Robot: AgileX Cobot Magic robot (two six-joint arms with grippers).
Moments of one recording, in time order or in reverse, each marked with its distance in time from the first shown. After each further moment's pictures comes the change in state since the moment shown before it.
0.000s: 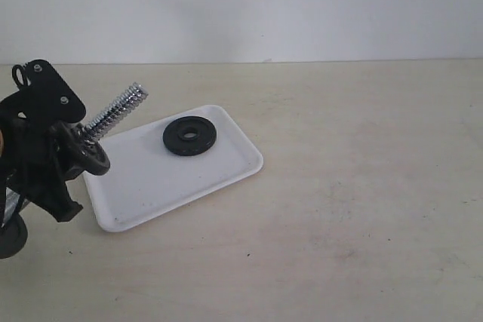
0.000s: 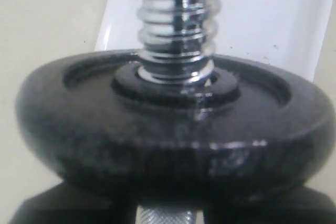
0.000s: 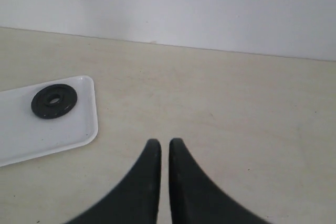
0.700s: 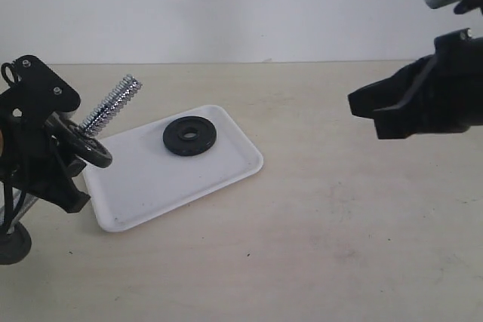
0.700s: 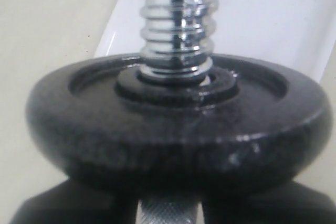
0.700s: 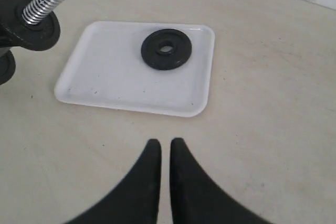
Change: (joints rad) left arm 0.000 0.000 0.002 0.086 -0.014 -0.218; right arm 0.198 0.472 -0.056 0.604 -0.001 -0.738
